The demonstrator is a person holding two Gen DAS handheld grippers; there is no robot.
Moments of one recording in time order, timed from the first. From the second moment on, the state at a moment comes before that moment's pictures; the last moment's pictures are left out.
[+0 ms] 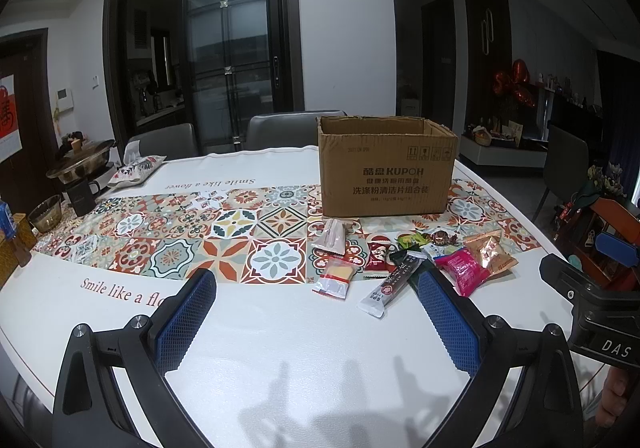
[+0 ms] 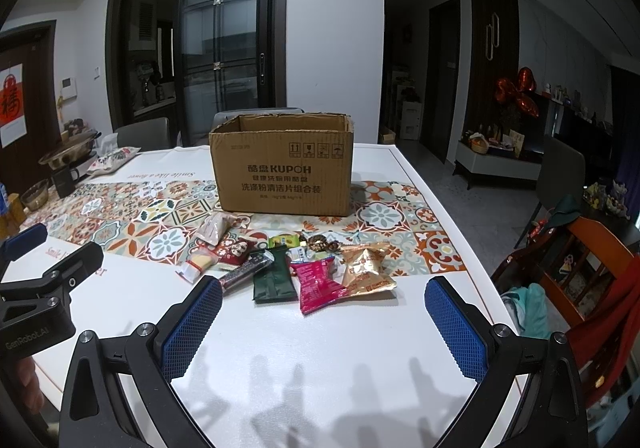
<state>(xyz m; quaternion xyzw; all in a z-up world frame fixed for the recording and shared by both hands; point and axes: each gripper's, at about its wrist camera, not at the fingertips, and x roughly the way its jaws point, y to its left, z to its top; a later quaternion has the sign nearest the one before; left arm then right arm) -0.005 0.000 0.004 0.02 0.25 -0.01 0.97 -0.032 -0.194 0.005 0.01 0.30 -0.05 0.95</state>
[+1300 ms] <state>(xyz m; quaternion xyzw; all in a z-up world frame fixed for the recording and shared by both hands) 0.005 -0.008 -0.004 0.03 0.27 -0.03 0.96 -0.026 -0.188 -0.002 0.01 0.31 -0.04 0.95</state>
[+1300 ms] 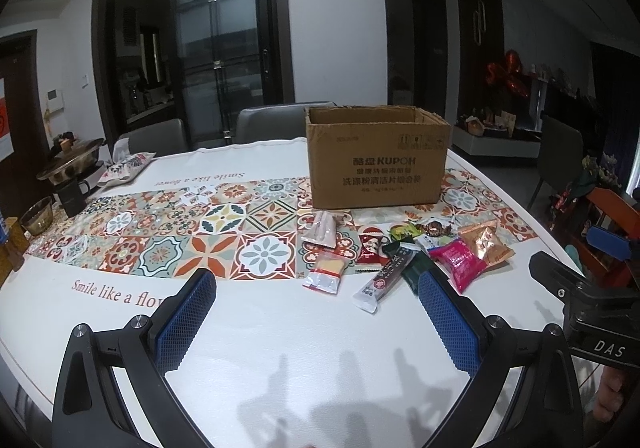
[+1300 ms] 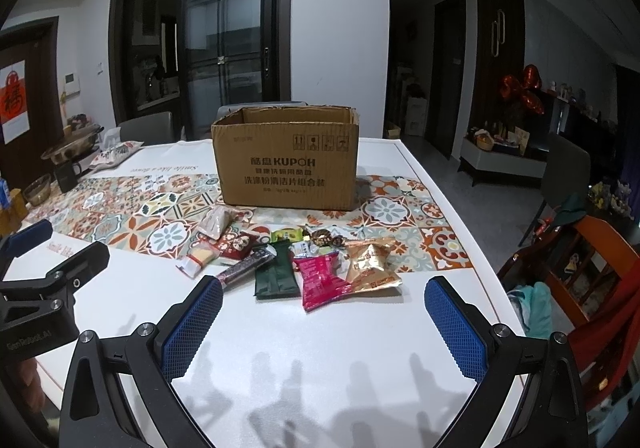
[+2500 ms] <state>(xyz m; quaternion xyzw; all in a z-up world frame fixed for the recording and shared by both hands) 0.157 -0.067 -0.097 0.04 0.46 -0.19 0.87 0.109 -0.208 -0.092 -0.01 0.46 0.05 0.89</state>
